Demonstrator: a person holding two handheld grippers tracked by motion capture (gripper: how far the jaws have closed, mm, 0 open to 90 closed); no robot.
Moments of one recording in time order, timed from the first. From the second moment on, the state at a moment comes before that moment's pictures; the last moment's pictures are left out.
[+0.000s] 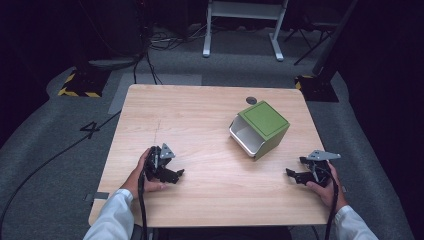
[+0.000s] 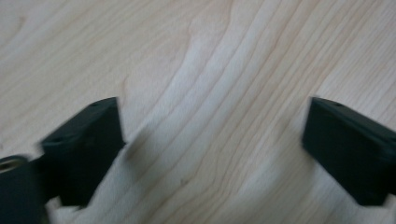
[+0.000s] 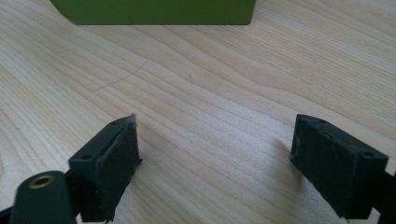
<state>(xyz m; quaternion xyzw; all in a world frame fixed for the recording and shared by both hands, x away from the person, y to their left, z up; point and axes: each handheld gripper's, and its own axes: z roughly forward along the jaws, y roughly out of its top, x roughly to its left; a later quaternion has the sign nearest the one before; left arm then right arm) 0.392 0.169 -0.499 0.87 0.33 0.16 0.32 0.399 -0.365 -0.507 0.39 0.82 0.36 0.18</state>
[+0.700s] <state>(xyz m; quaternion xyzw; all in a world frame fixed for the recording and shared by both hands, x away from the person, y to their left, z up) 0.401 0.122 -0.463 0.88 0.25 0.15 0.38 0.399 -0.364 -0.507 0.40 0.82 0.36 0.18</state>
